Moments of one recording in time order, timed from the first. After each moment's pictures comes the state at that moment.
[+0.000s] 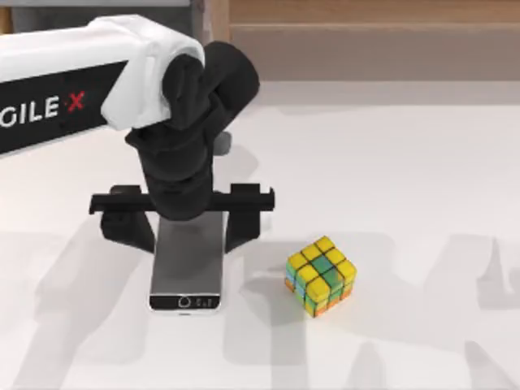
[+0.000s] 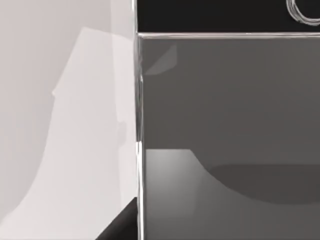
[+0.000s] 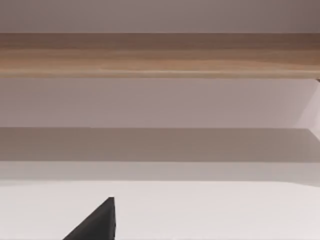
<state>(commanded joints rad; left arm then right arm) -0.62 1.87 1.39 -1.07 -0.01 -0.59 0.00 0.00 0.00 0.00 0.00 0.00</state>
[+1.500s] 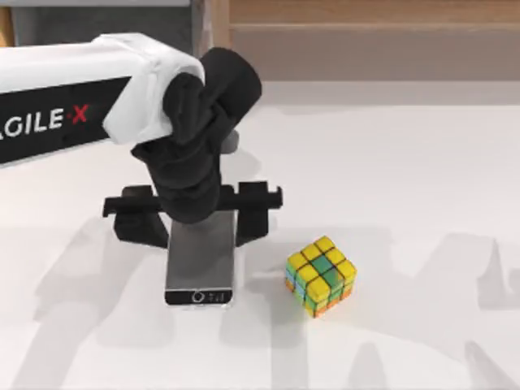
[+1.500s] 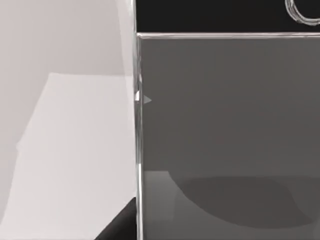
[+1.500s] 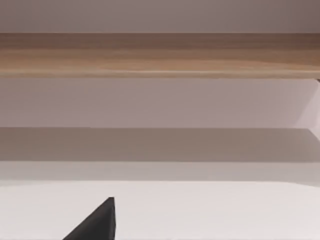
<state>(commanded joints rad) -0.62 1.87 1.33 -0.93 0.00 -0.59 0.00 0.00 0.00 0.00 0.00 0.00</state>
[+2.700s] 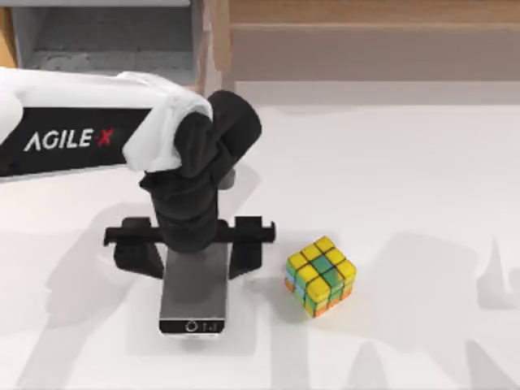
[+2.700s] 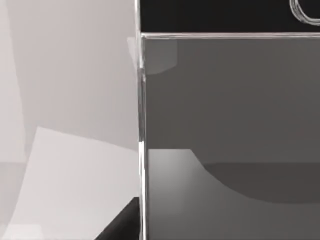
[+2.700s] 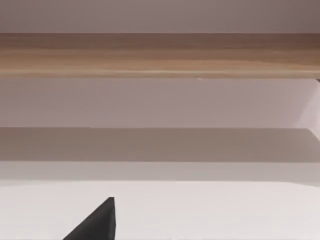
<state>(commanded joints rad) -0.62 1.94 1.25 -0.87 -0.01 -0.59 0.00 0.00 0.00 0.00 0.00 0.00</state>
